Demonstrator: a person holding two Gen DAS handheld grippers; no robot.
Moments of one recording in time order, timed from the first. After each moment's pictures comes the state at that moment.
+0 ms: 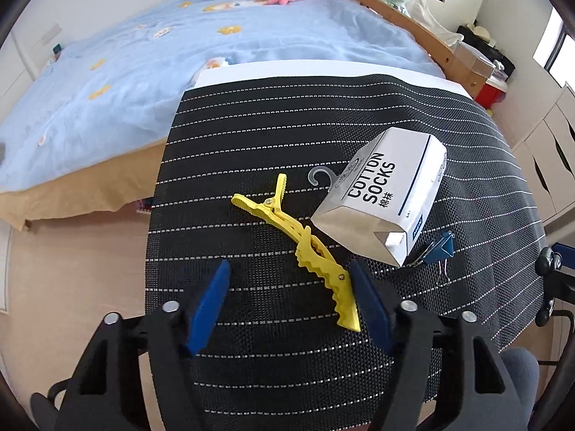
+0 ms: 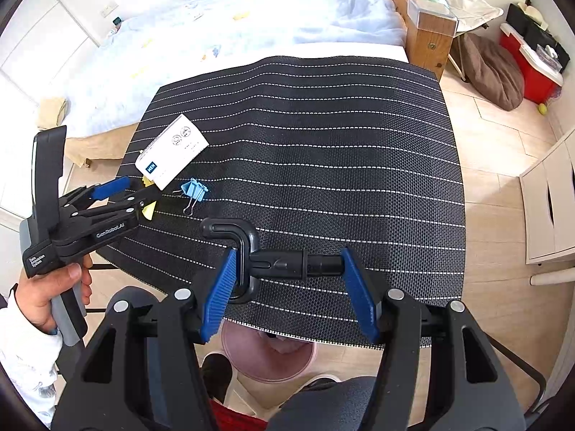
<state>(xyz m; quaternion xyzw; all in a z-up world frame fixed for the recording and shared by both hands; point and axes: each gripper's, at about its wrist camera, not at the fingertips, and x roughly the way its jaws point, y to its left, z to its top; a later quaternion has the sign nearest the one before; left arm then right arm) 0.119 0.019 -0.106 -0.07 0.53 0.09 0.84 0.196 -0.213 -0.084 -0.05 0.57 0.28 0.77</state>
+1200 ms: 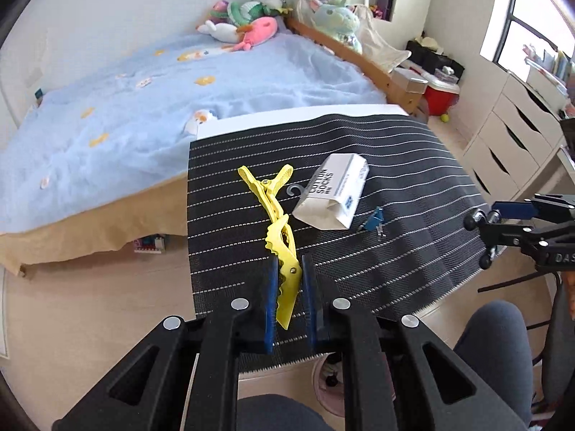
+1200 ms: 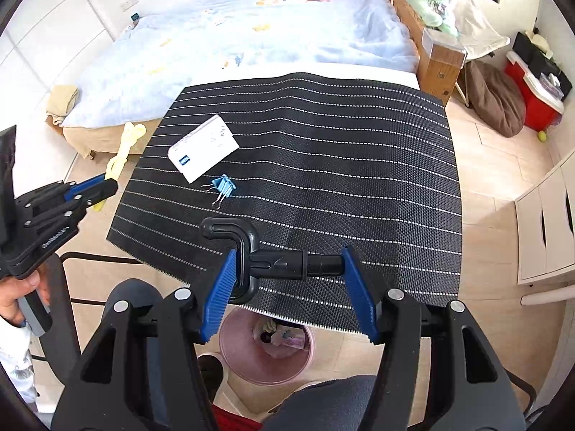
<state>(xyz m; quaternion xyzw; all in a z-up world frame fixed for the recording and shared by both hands) 0.052 0.014 -0.033 -0.03 0.47 0.02 0.88 0.161 -0.207 -0.058 -0.08 0.53 0.30 0.79</state>
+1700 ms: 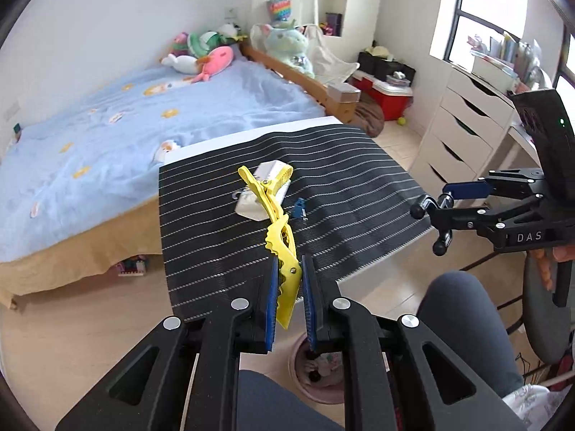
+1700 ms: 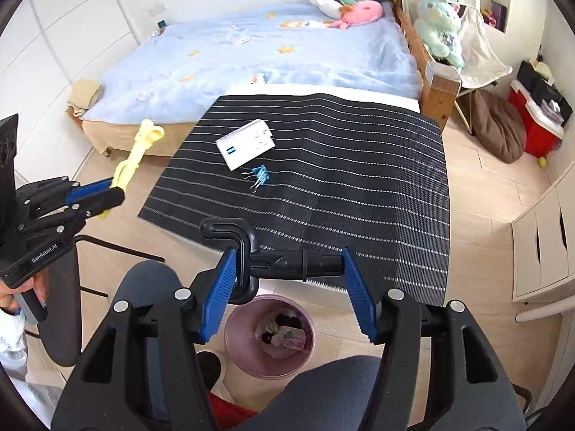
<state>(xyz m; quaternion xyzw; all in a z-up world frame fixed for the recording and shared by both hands) -0.009 -0.030 0.002 -0.01 0.43 -0.05 0.90 0.097 -0.229 -0.024 -0.10 0.48 0.33 0.81</state>
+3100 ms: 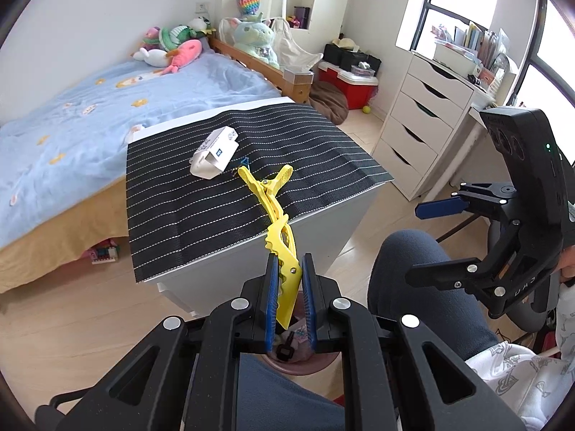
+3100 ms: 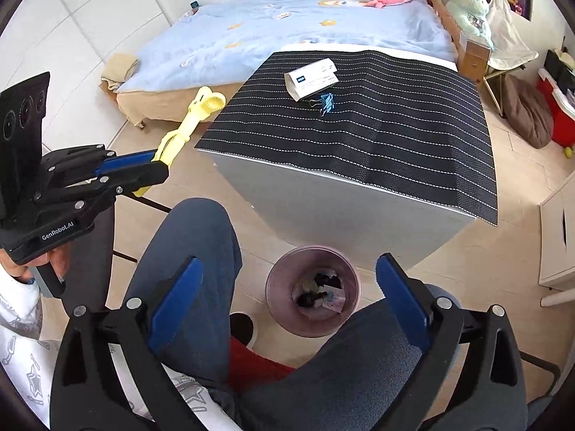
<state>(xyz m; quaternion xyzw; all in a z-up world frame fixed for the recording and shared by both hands) -0.073 -0.057 -0.005 -0.02 0.44 -0.11 0.89 0.011 -0.236 -0.049 -0.09 0.51 0.38 0.77</state>
